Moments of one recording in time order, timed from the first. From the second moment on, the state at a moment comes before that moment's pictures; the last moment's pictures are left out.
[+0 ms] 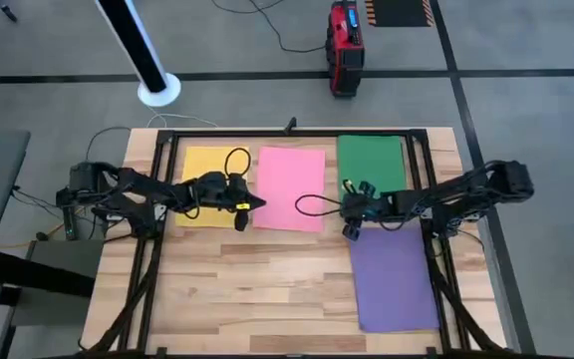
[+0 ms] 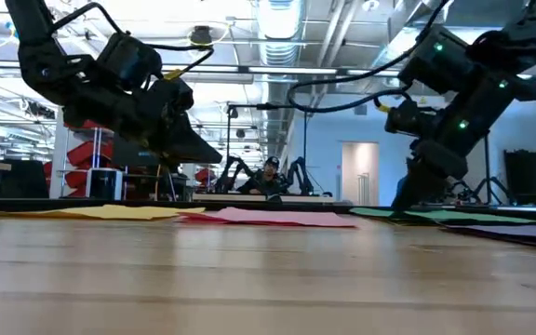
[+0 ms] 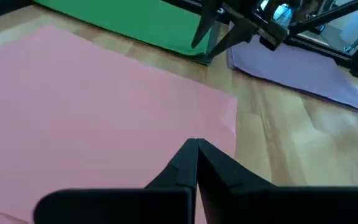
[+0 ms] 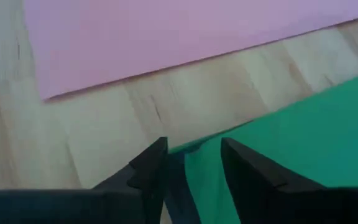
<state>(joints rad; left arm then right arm) 0.28 1.45 0.35 0.70 0.17 -0.20 -0.03 1.39 0.48 -0.04 0.34 0.23</state>
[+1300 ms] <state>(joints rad) 0.27 1.45 0.35 0.64 0.15 -0.18 0.03 1.42 0.55 -0.05 0.37 0.24</state>
